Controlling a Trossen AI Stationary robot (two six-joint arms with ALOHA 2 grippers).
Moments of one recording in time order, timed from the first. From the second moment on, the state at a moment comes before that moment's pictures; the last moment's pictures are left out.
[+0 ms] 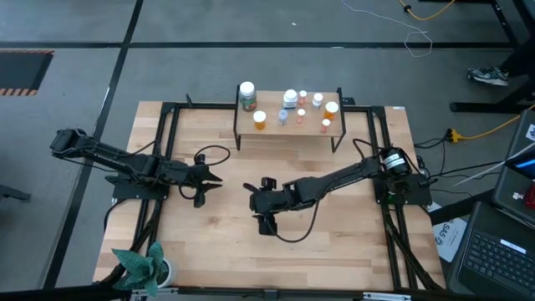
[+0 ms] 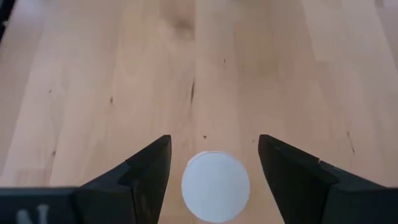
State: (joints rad) left arm -0.20 0.71 0.26 -0.02 -0.29 -0.23; right arm 0.26 2.01 1.53 -0.39 0.17 0.22
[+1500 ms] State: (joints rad) left arm -0.20 0.71 0.26 -0.02 -0.33 -0.22; right arm 0.25 2.01 1.45 -0.28 0.17 0.18
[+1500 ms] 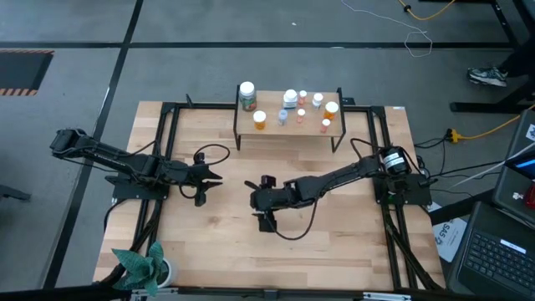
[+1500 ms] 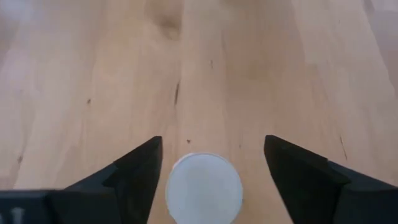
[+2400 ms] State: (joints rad) left arm -0.20 0.71 0.26 -0.02 -0.33 -0.22; right arm 0.25 2.01 1.45 -0.33 0.14 0.10
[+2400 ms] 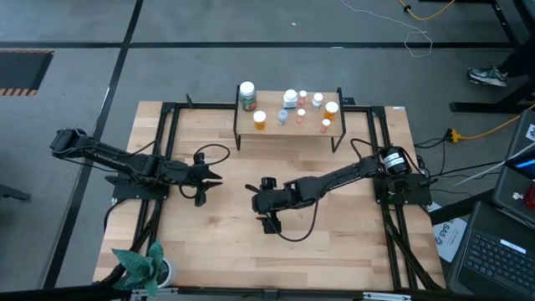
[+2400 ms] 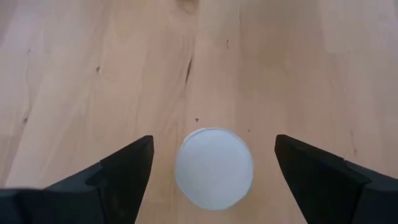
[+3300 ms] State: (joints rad) left arm -0.20 0.71 0.26 -0.03 -0.33 -0.22; right arm 0.25 2.09 1.45 -0.32 0.16 0.10
